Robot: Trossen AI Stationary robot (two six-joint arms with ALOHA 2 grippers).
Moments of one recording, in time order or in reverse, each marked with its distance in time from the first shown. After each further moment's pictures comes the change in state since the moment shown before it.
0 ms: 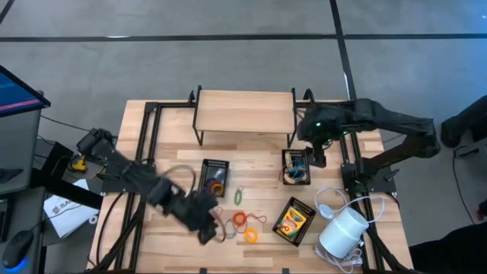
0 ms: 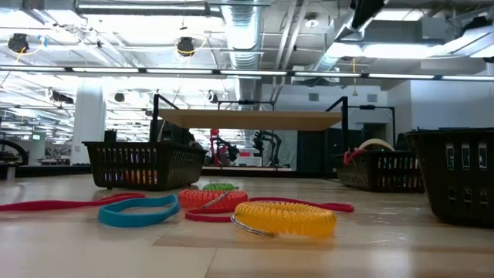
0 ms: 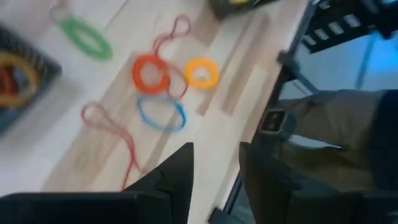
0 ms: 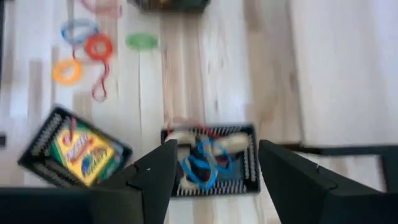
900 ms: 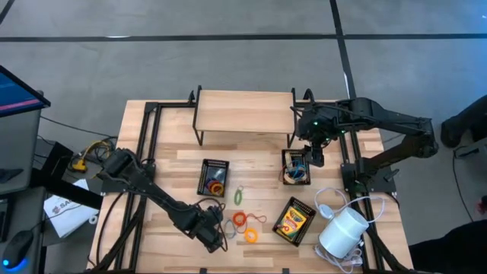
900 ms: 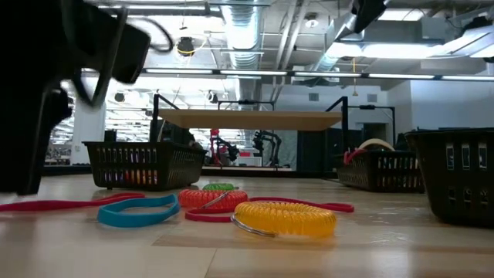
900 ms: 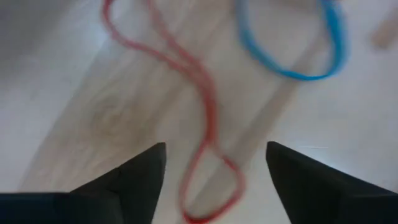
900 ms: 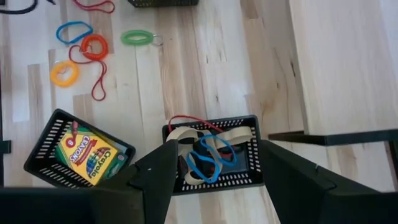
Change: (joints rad) left arm -0.018 0.348 -0.131 0.076 0.110 -0.101; right arm -0.017 0.024 0.011 -0.030 -0.007 0.058
